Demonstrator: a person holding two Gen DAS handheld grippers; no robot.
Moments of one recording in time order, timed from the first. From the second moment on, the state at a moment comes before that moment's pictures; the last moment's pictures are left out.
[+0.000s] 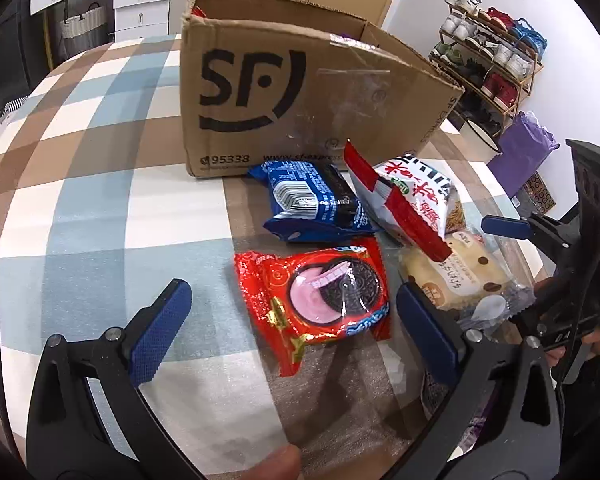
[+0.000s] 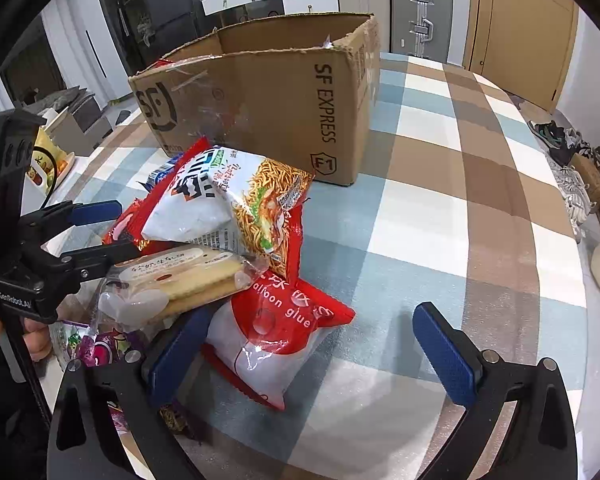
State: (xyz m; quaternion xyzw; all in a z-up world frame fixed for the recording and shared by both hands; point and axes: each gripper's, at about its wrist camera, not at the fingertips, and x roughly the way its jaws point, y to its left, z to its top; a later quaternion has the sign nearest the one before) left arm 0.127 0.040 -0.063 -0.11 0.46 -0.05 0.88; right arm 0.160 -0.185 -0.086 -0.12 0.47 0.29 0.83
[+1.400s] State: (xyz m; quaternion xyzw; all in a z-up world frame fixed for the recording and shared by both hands) left arm 0.114 0.035 -0.059 -0.09 0.43 -0.10 0.89; right arm 0.151 -0.204 -0.083 -0.14 0.45 0.32 0.82
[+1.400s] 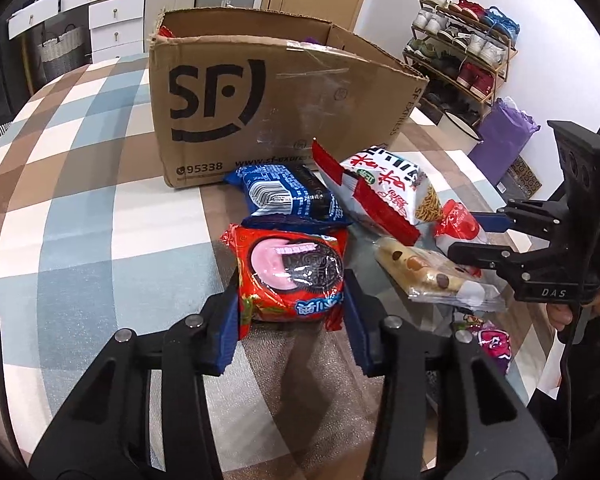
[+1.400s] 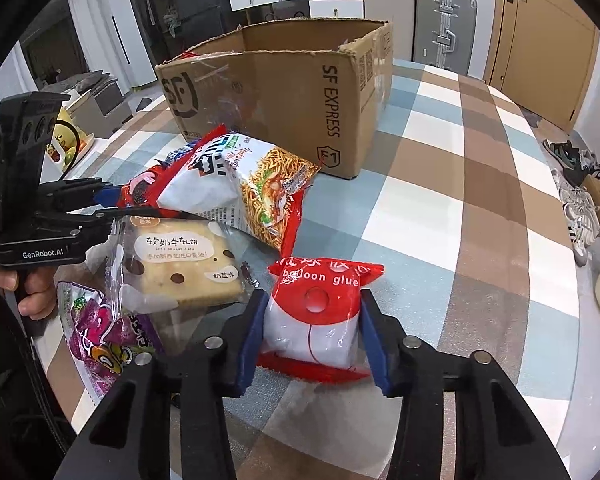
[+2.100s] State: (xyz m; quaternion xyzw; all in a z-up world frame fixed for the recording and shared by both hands) left arm 0.085 0.049 -0.017 -0.10 0.38 -0.09 0.92; right arm 0.148 -0.224 -0.050 -0.10 0.41 0.32 0.85
